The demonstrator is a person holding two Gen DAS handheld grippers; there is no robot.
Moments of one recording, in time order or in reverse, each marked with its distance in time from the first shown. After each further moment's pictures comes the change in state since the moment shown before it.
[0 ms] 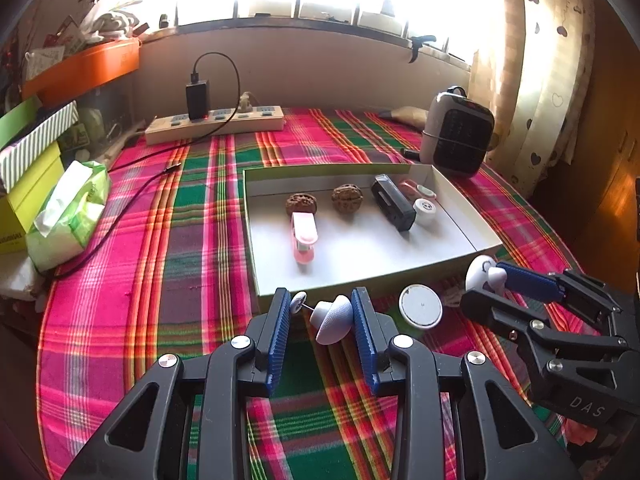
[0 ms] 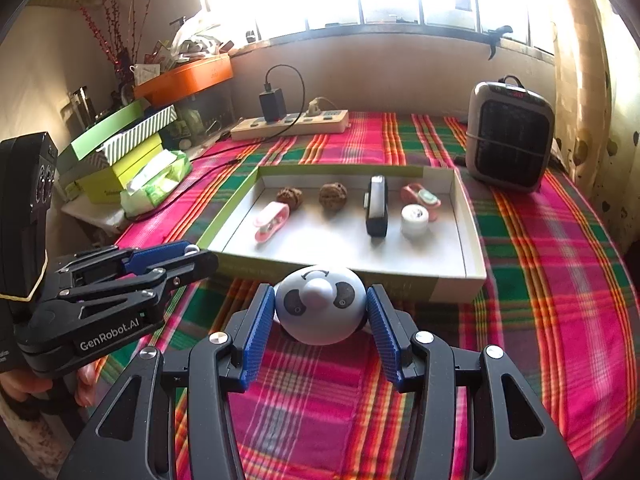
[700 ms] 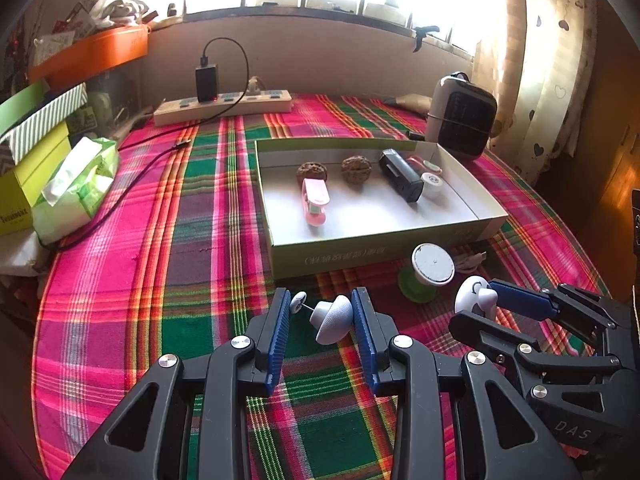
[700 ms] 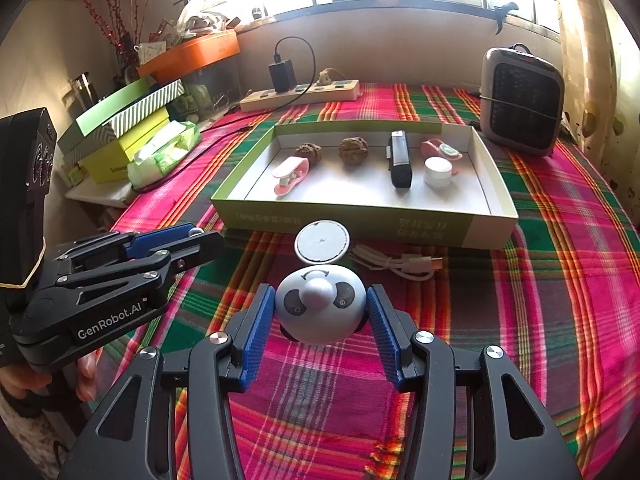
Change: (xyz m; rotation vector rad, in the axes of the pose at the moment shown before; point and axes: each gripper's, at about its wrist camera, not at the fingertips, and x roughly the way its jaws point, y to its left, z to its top) left arm -0.004 0.008 -0.026 -0.002 0.018 0.009; right arm 0.007 0.016 -0.030 0.020 0.065 0.023
